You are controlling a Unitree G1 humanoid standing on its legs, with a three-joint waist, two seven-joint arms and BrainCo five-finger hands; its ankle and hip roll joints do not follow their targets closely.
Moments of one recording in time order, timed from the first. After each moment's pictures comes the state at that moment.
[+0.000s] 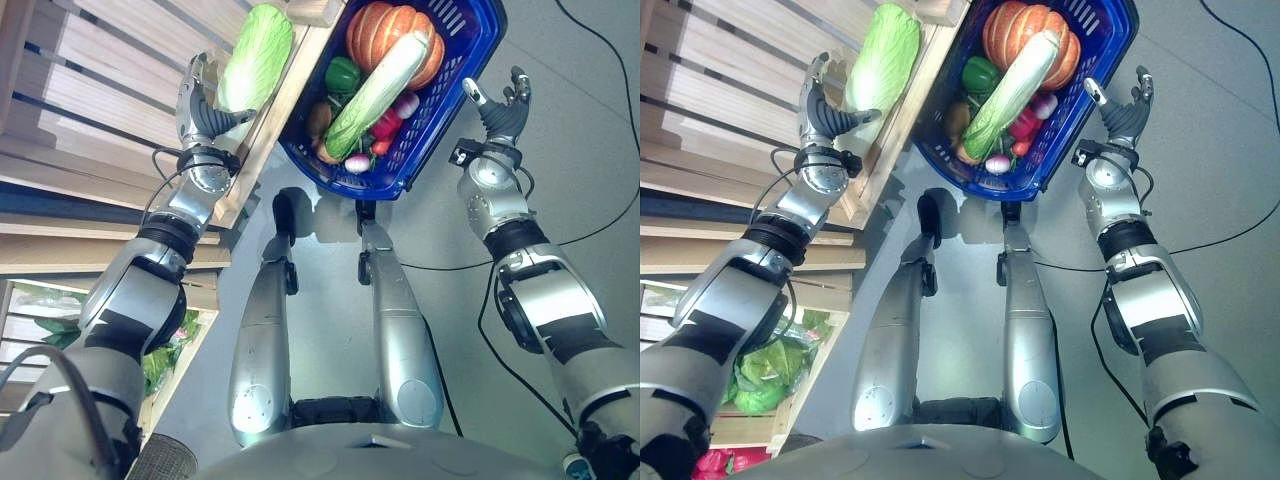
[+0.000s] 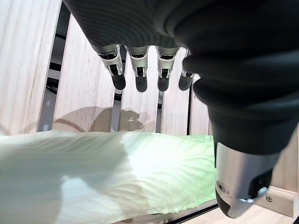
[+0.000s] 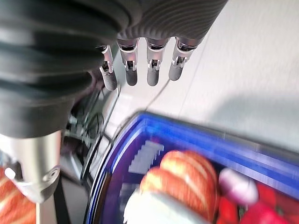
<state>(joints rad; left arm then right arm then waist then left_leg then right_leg) -0.98 0.50 -0.51 0.95 -0.08 -0.11 0.57 -0.94 -0.45 0.30 0.97 0.53 -0.29 -0.58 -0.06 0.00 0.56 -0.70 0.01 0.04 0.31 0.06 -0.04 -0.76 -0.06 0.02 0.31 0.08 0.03</state>
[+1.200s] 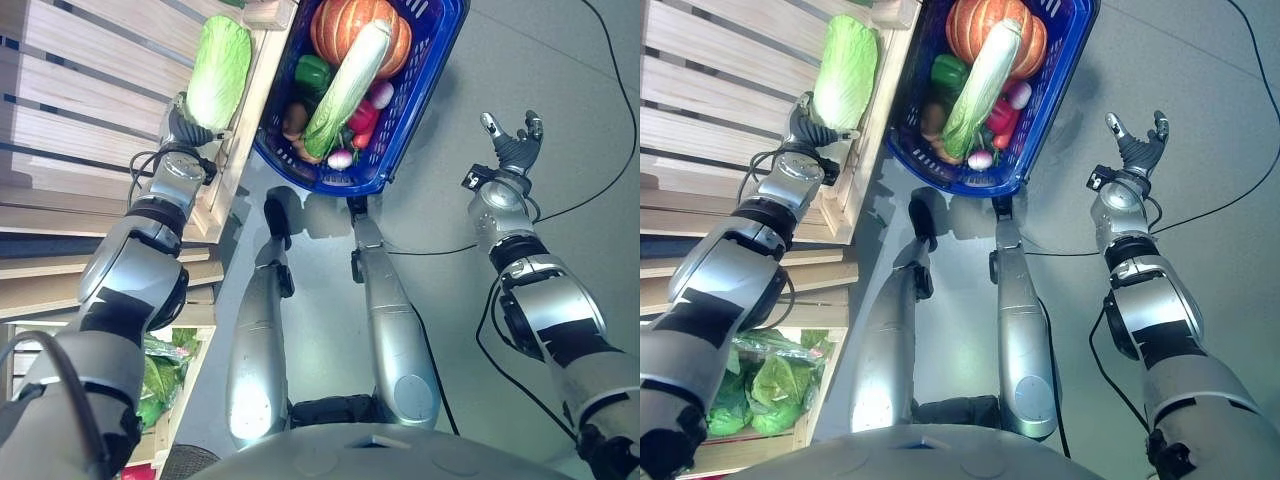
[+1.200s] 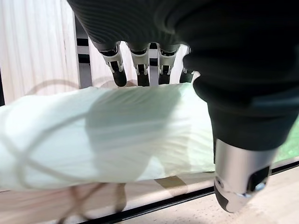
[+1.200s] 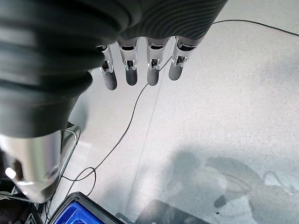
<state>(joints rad) -1.13 0.50 -0.53 1.29 -0.22 0.00 0.32 -0.92 -0.45 0.27 1.17 0.61 -0.34 -0.54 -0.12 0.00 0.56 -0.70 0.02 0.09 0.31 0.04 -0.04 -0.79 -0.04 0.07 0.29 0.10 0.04</state>
